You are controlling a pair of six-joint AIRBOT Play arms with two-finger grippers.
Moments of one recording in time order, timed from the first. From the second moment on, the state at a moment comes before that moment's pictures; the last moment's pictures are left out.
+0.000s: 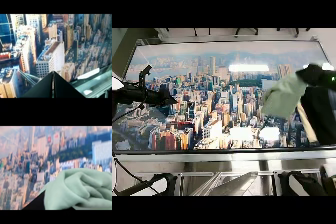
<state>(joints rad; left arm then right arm) 0.16 -1.31 1.27 0.90 -1.42 -1.33 -0.21 -0.99 1.35 -0.94 1.07 1.48</state>
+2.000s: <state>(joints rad) 0.16 -1.31 1.27 0.90 -1.33 -1.32 -0.81 -1.43 2.01 -1.06 1.72 1.45</state>
